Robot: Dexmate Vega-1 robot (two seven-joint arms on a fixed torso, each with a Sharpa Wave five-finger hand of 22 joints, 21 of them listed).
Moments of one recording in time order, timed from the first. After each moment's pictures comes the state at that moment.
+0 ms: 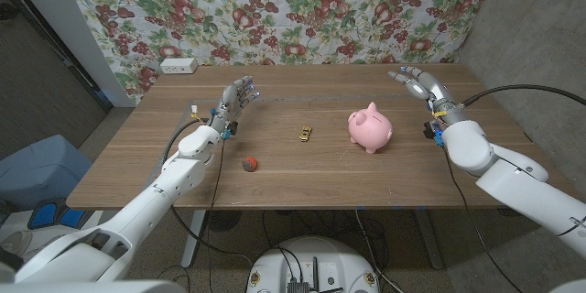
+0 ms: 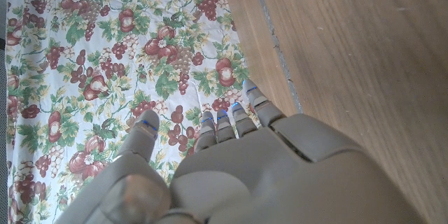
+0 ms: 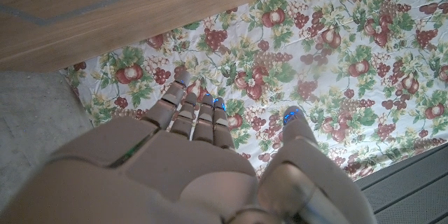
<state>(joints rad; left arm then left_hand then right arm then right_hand) 0.80 0.51 0.39 -1.28 -0.64 -0.29 -0.08 0.04 0.08 0.67 -0.12 0.17 0.08 -0.03 0.18 0.17 0.03 -0.06 0.18 0.17 0.05 -0.04 0.18 0.17 0.20 0.02 0.25 0.17 -1.24 -0.95 -0.18 -2.19 0.03 -0.36 -0.39 0.32 0.11 0.37 -0.16 0.19 0.21 0.11 0.19 0.18 0.21 0.05 0.21 0.20 0.11 0.03 0.23 0.27 0.24 0.05 0.35 0.17</state>
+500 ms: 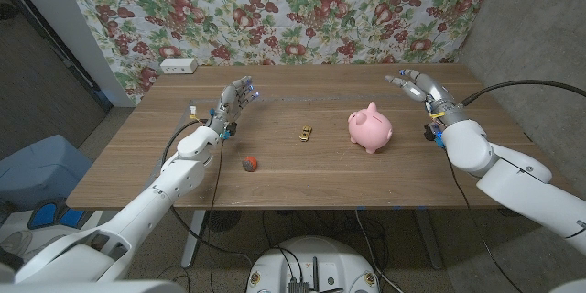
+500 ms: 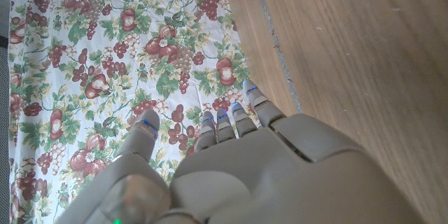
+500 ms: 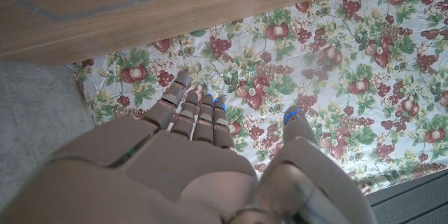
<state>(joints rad) 0.81 0.51 0.39 -1.27 -0.65 -0.30 -0.09 0.04 0.08 0.67 -0.12 0.17 0.08 -0.03 0.18 0.17 0.03 -0.06 0.19 0.17 0.05 -0.04 0.18 0.17 0.21 0.02 0.25 0.17 -1.25 -0.97 -0.19 -2.26 0.00 -0.47 -0.36 0.32 0.08 0.36 -0.17 0.19 0.20 0.10 0.19 0.18 0.20 0.05 0.20 0.20 0.09 0.04 0.22 0.26 0.24 0.05 0.34 0.17</state>
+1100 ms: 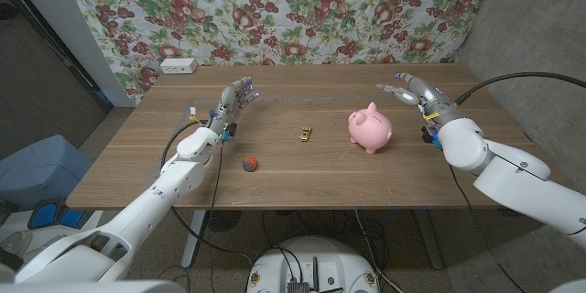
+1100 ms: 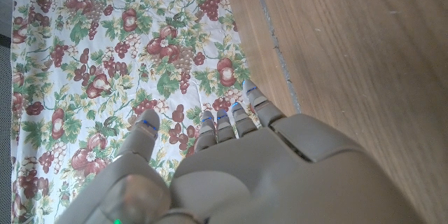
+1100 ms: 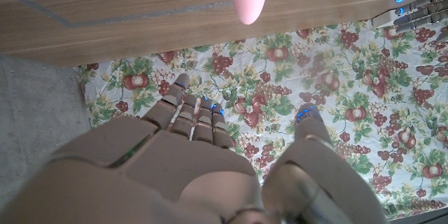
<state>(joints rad) 0.81 0.51 0.39 -1.27 -0.65 -0.31 -0.10 0.04 0.08 0.67 -0.12 0.17 0.09 -0.03 0.18 0.17 0.04 -0.06 0.19 0.17 0.06 -0.03 0.18 0.17 0.21 0.02 0.24 0.17 -1.20 -1.03 -0.25 -2.34 -0.03 -0.63 -0.31 0.37 0.00 0.35 -0.18 0.18 0.11 0.11 0.18 0.18 0.14 0.05 0.19 0.20 0.06 0.06 0.21 0.25 0.24 0.07 0.31 0.17</state>
